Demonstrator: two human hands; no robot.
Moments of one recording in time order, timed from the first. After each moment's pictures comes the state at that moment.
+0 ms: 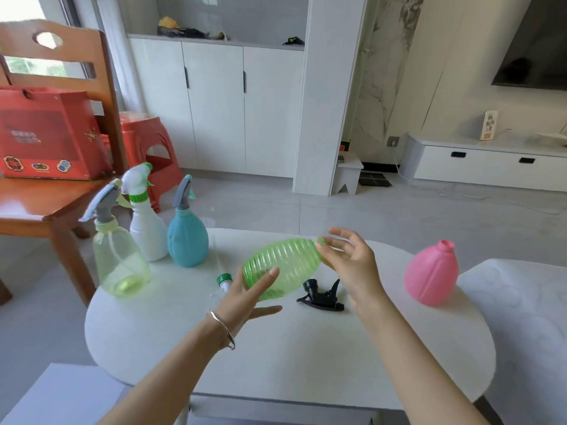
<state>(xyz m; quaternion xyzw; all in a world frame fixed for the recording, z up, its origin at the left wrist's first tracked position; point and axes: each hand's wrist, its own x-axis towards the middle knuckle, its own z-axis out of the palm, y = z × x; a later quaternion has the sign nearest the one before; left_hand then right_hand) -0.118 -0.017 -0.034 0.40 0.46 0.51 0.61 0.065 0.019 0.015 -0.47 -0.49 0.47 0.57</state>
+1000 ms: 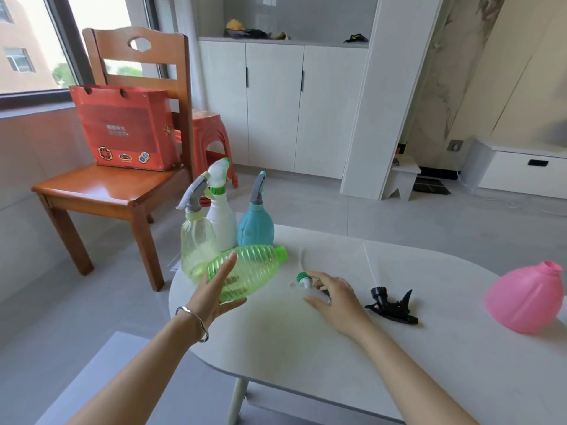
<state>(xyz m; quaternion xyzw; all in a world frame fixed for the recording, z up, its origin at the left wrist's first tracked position) -0.277 -0.033 -0.059 0.27 0.54 0.60 0.54 -0.035 0.041 -0.089 -0.46 -0.81 0.25 0.27</state>
